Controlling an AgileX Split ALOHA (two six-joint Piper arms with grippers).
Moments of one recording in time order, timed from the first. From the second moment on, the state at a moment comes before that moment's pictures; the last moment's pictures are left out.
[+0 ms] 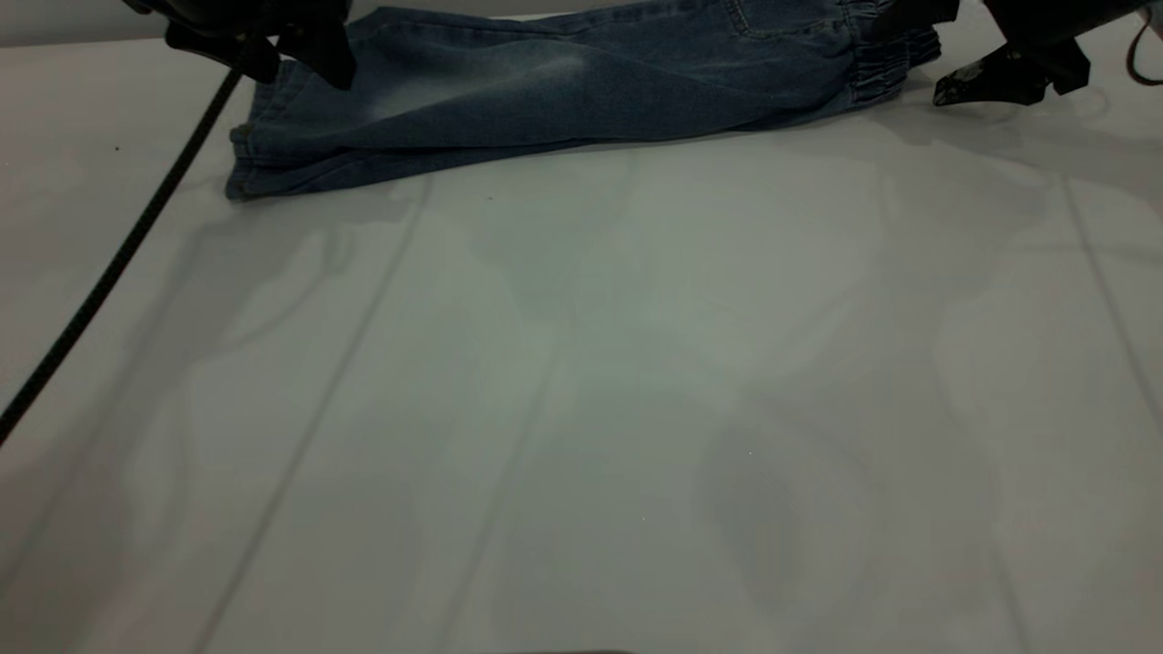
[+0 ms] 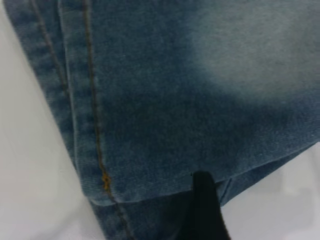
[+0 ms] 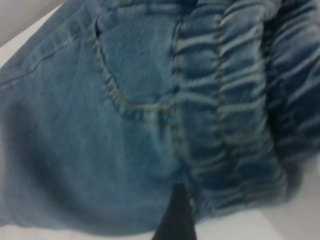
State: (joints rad) left arm -0.17 2.15 -1.44 -0.24 0.32 0.30; right arm -0.14 2.48 -1.64 1.36 0.66 -0.88
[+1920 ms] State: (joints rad) left arm -0.50 2.50 -1.82 -0.31 0.33 0.30; right arm -0.20 2.22 -1.79 1.06 1.09 -0.73
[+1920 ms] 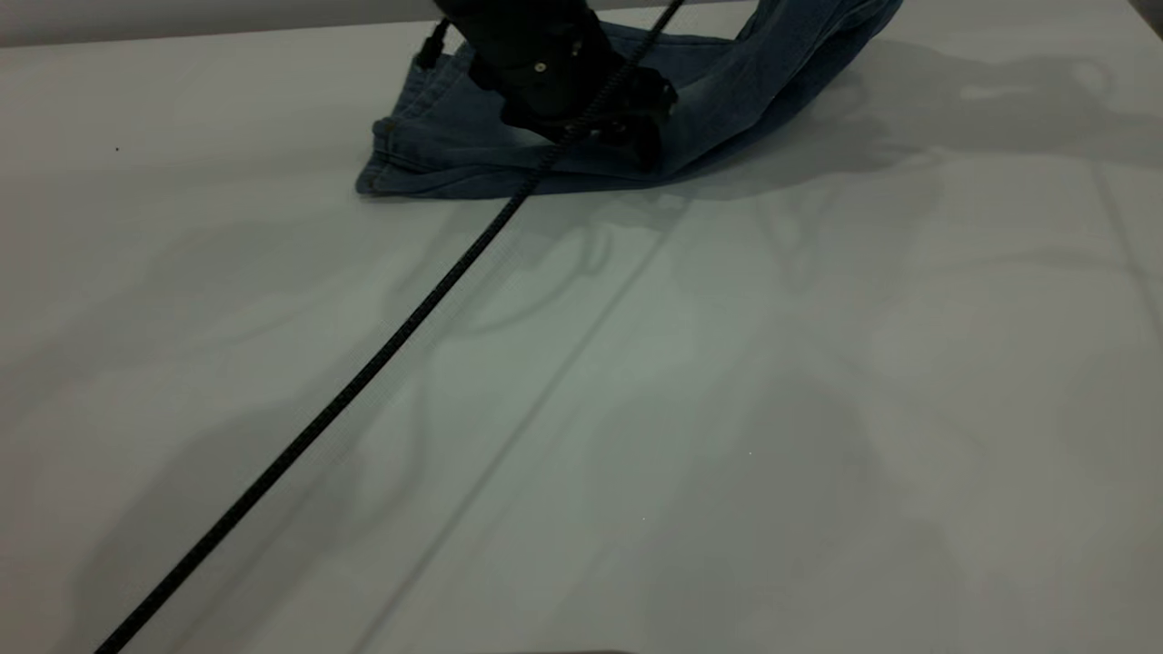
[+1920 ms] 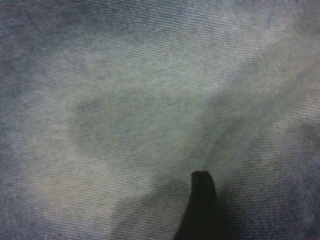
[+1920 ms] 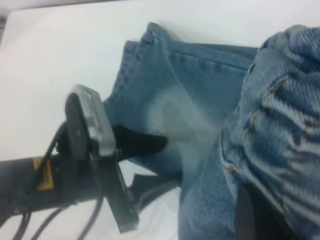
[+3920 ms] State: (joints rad) left arm -0.29 2.55 -2.35 0.10 1.11 0.08; right arm 0.21 2.23 -1.79 1.12 0.62 -0.74
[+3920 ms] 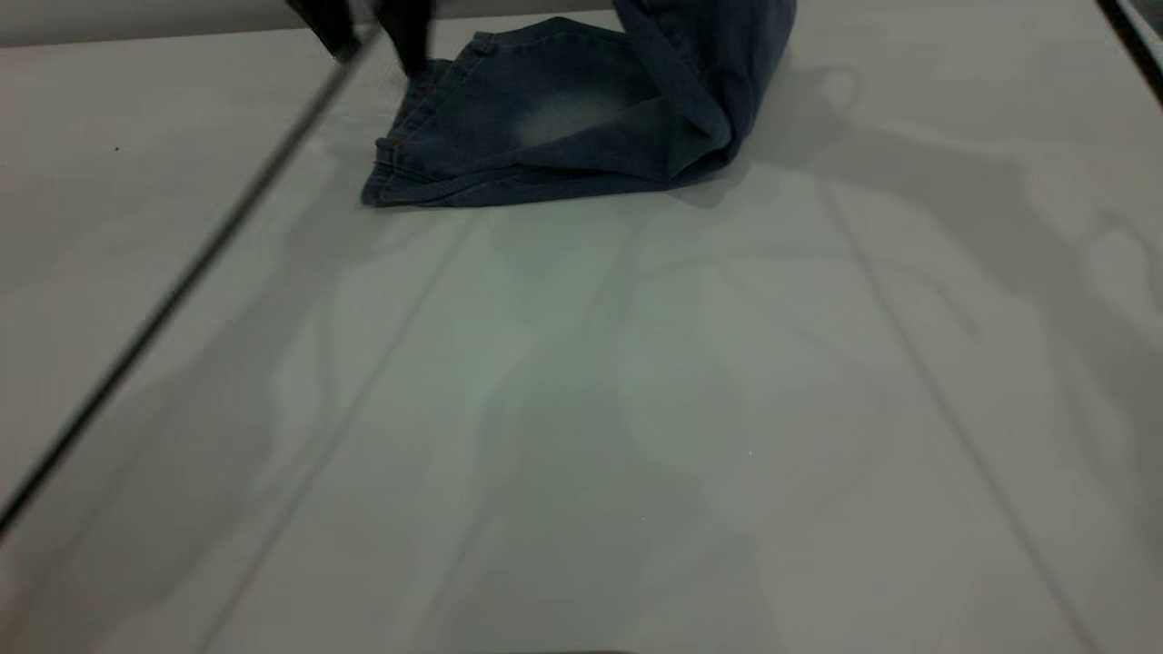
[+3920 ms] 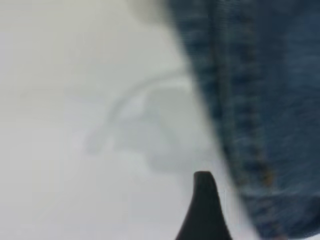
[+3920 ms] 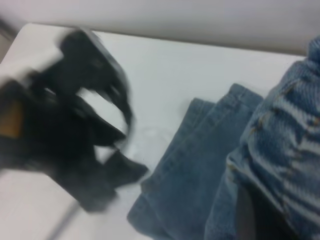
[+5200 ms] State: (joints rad) left arm -0.28 2.54 -2.53 -0.06 1.17 0.26; right arm 0.19 2.42 -1.79 1.31 0.75 -0.91
